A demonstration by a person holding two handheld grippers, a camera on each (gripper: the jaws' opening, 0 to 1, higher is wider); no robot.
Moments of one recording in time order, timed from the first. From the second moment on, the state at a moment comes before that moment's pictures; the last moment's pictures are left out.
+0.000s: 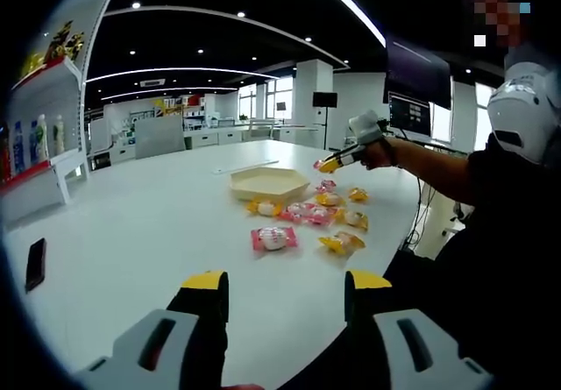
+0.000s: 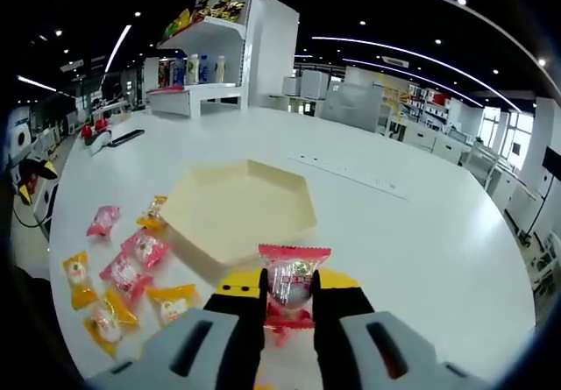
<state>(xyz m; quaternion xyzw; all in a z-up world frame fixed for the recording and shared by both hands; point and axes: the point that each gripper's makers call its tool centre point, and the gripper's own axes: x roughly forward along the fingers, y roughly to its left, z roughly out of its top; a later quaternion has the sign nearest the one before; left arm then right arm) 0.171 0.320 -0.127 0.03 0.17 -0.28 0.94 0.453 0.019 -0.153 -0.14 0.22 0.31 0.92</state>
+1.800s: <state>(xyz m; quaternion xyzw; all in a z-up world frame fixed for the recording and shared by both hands) 0.164 0.335 -0.128 0.02 0.17 -0.27 0.95 0.466 0.103 -0.162 -0.15 0.23 0.37 0.89</state>
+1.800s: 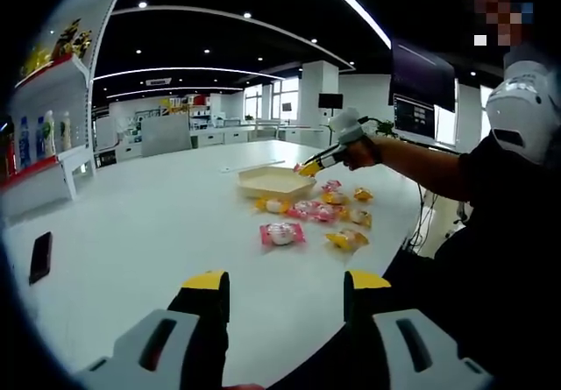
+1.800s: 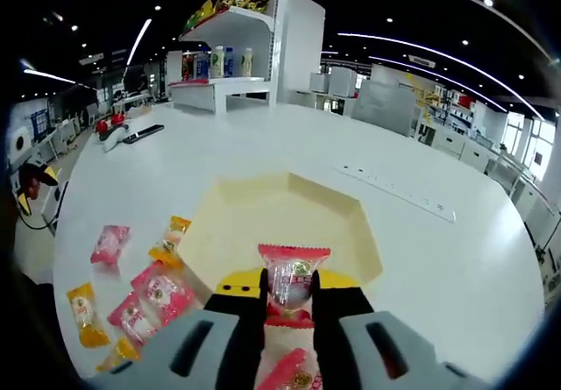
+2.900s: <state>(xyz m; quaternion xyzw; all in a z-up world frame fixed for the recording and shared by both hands) 0.162 0.342 -0.129 0.01 0.17 -0.26 0.95 0.470 0.119 -0.168 -0.15 0.23 0.38 0.88</state>
